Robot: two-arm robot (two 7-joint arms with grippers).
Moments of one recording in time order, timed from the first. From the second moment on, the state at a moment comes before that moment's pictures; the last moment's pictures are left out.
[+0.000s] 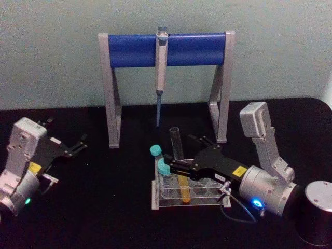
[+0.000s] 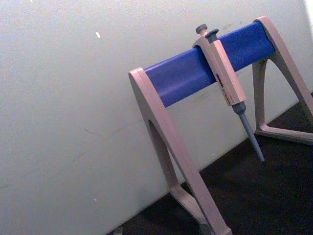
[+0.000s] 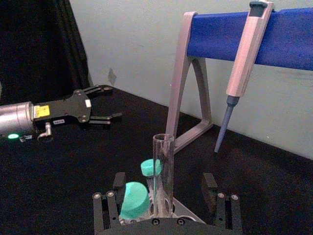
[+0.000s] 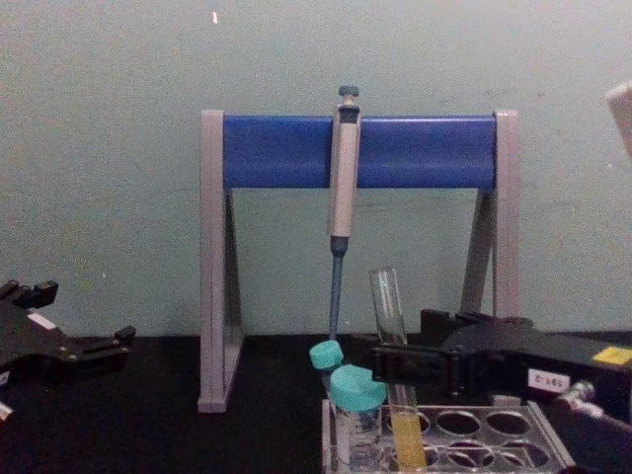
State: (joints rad) left arm -0.20 0.60 0.45 -1.41 -0.25 -0.12 0.03; right arm 0.21 0.43 -0.47 -1.58 0.48 0.16 0.40
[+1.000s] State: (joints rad) left arm -0.20 0.60 0.45 -1.41 -0.25 -0.12 0.03; right arm 0.23 0.40 -0.48 -1.55 0.45 0.16 0.41
